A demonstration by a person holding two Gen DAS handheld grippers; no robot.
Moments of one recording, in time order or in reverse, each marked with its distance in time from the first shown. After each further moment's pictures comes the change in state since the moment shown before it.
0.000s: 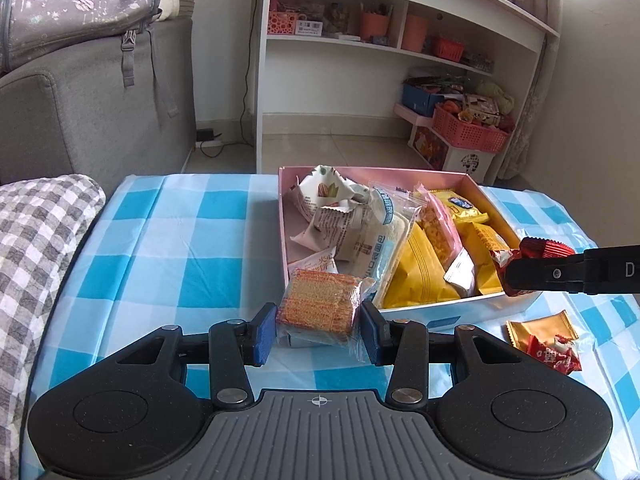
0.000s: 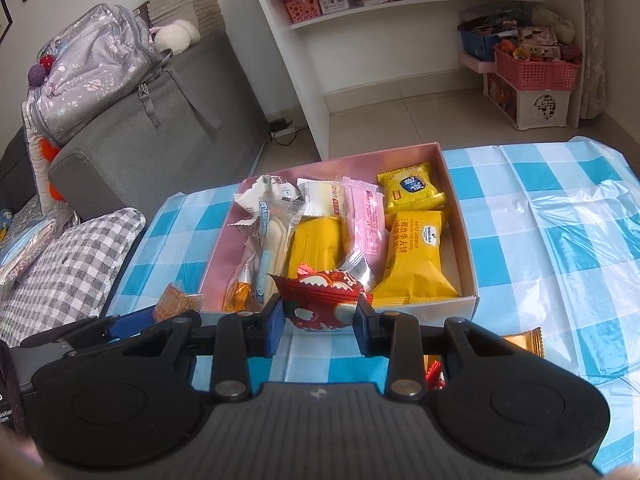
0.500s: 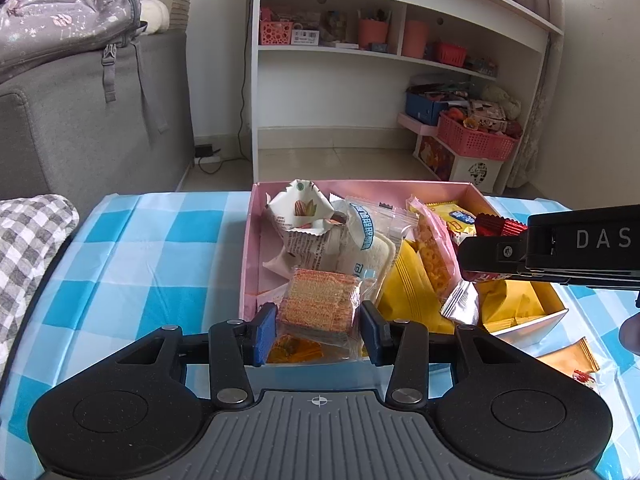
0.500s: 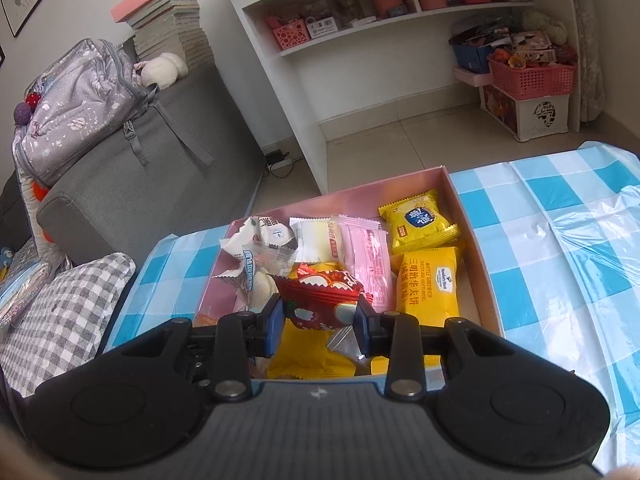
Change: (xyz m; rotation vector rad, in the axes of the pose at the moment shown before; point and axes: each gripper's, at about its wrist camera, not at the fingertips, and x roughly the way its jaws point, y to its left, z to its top) left arm 0.040 -0.030 0.007 0.025 -0.045 0.043; right arm 0.029 -0.008 0.011 0.061 -0.100 0.006
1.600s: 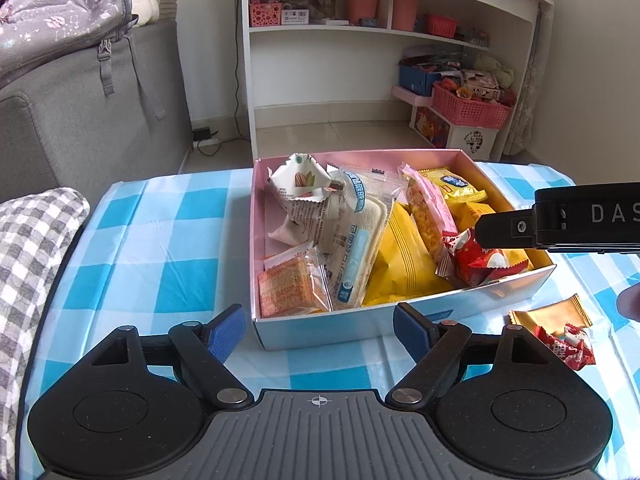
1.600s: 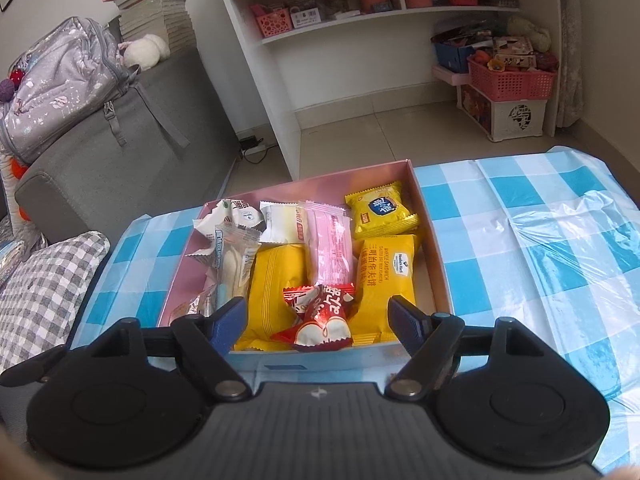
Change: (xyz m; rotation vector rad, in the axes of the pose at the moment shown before) left arm -0.025 -0.001 -0.007 0.054 0.090 0.007; right arm -0.016 -0.001 -0.002 -0.040 0.051 -0.102
